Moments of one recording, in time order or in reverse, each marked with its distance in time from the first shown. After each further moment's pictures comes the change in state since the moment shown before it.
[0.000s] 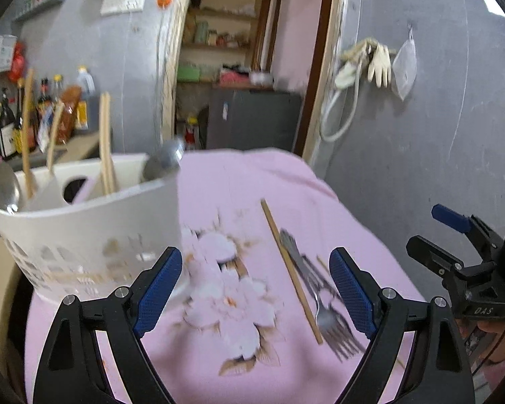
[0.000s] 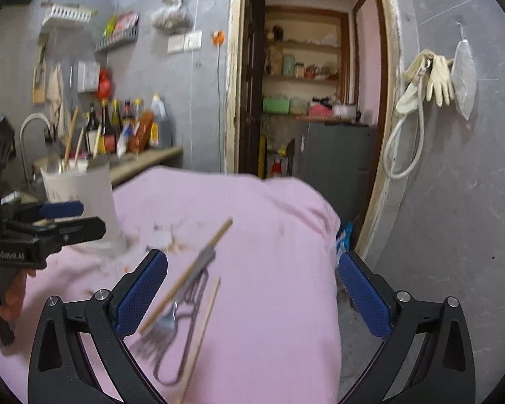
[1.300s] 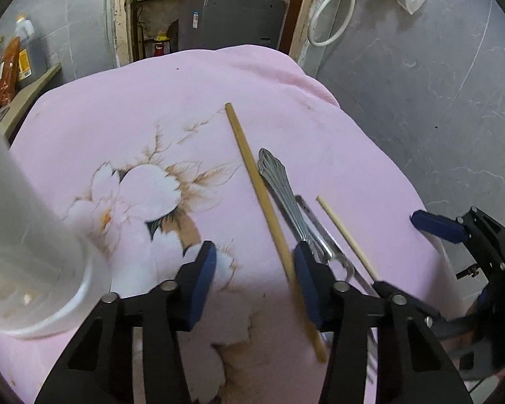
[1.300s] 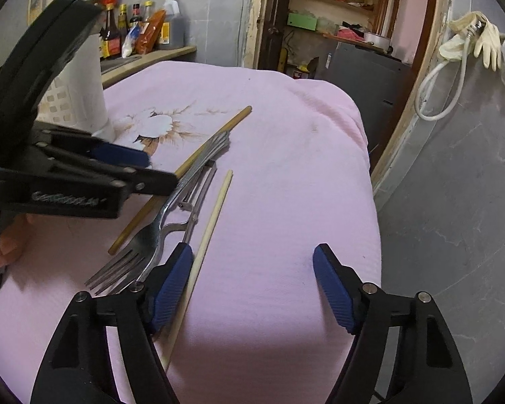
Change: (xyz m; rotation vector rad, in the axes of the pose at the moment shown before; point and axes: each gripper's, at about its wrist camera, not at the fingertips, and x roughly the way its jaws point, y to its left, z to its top) left arm 0.111 -0.010 -0.003 0.054 0.400 -0.065; right arm 0.059 0.014 -0.040 -0.109 0.387 0.035
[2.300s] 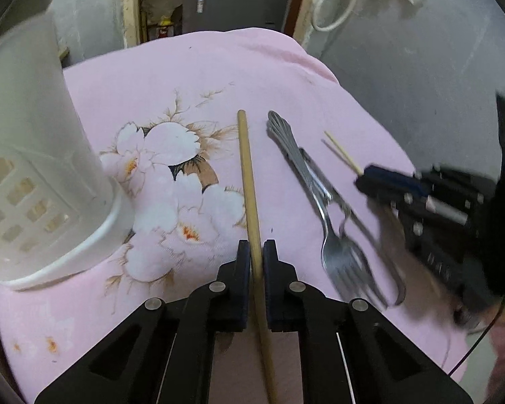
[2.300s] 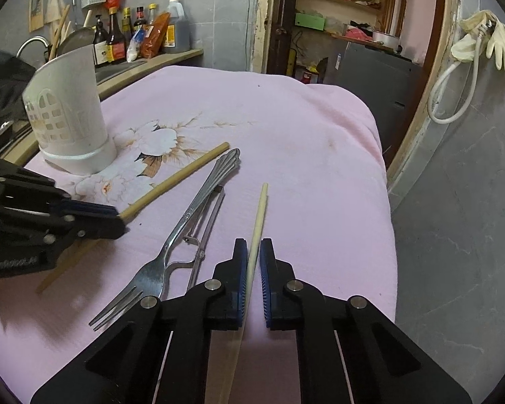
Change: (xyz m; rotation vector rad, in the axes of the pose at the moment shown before) left arm -0.026 -0.006 -0.024 0.016 0.078 0.033; right arm 0.015 0.003 0.023 0.005 0.001 0.047
